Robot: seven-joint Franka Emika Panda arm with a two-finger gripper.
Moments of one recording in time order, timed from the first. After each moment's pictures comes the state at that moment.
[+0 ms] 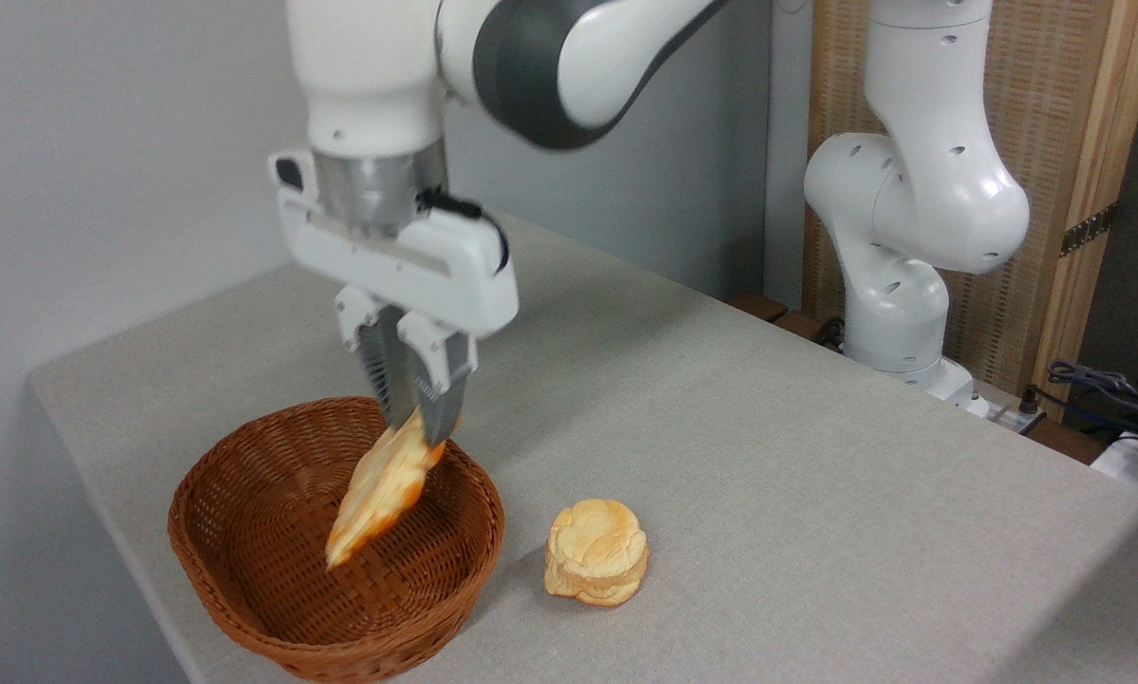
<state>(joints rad) -0.11 -0.02 0.03 -1.85 -0.08 1.92 0.49</state>
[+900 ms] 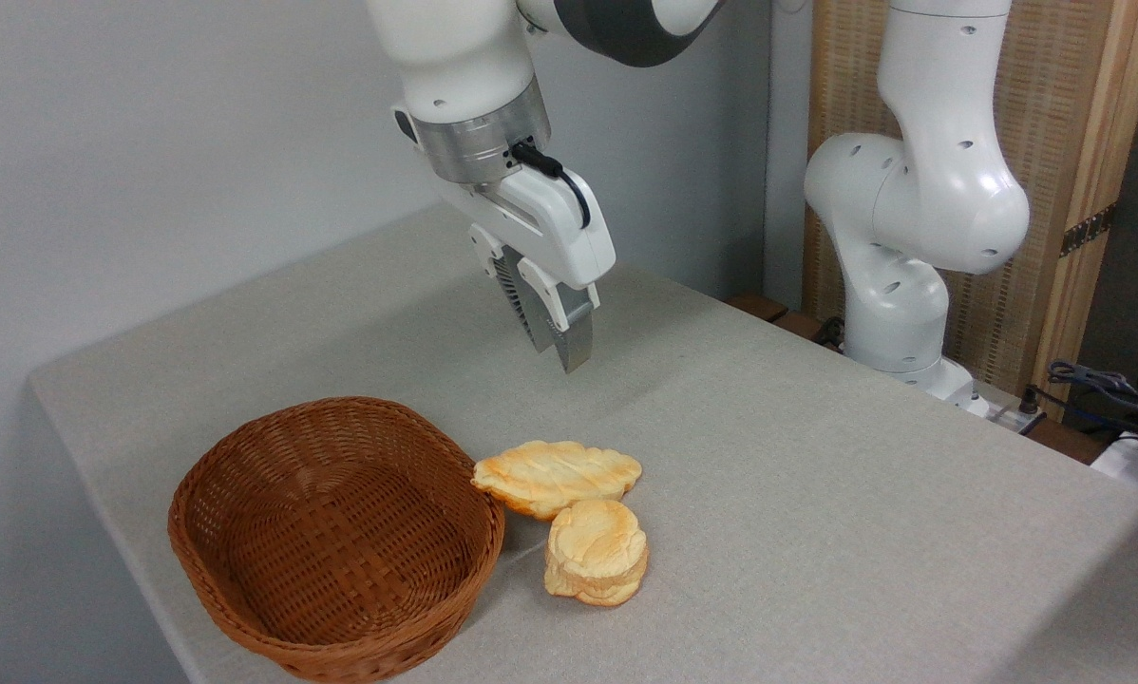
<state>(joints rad) -0.11 -0.14 0.07 -1.90 -0.08 1.58 0.81</state>
